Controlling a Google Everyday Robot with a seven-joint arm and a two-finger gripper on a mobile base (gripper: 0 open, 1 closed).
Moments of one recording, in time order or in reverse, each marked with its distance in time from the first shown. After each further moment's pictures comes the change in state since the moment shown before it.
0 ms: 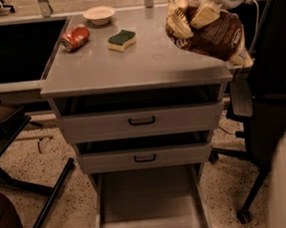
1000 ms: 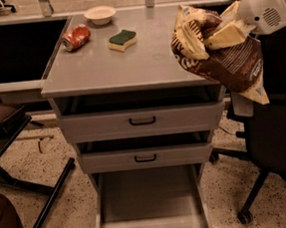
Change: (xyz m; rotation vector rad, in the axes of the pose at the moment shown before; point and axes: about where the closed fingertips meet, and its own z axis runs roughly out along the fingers) arm 0.005 0.115 -0.076 -0.018 -0.168 0.087
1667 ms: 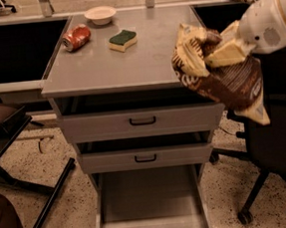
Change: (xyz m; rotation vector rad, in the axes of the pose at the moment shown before) arm 0.020 0.026 0.008 -0.044 0.010 0.059
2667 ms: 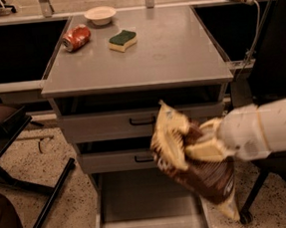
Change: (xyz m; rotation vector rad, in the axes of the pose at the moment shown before) arm 0.073 0.165 0.067 -0.185 -0.151 0.183
